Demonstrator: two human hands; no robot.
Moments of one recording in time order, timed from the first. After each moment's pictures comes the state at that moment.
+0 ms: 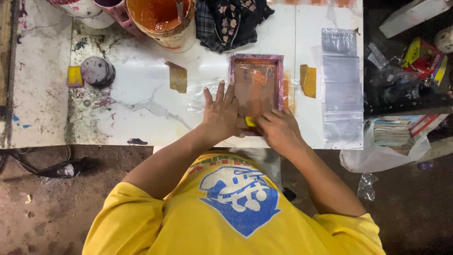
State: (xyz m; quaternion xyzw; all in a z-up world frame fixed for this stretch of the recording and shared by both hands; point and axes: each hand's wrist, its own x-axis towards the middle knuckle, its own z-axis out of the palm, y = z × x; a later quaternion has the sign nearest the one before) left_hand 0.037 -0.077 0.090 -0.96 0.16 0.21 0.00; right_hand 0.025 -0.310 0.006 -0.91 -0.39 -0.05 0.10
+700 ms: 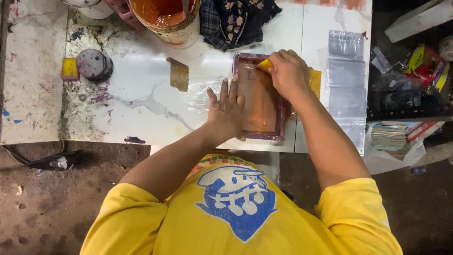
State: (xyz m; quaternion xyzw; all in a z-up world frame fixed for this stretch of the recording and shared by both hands) left_hand 0.048 -0.087 0.107 -0.95 0.13 0.28 0.02; right_hand 0.183 -0.293 0.032 -0.94 -0.32 -0.07 0.11
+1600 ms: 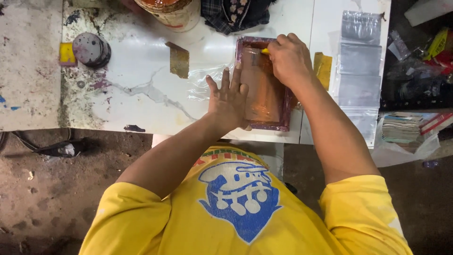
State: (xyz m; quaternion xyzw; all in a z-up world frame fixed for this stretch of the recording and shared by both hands) left_hand 0.051 -0.089 0.106 -0.94 0.12 0.32 0.03; right_hand 0.178 -0.276 0.035 -0.93 -0.37 -0.05 0.06
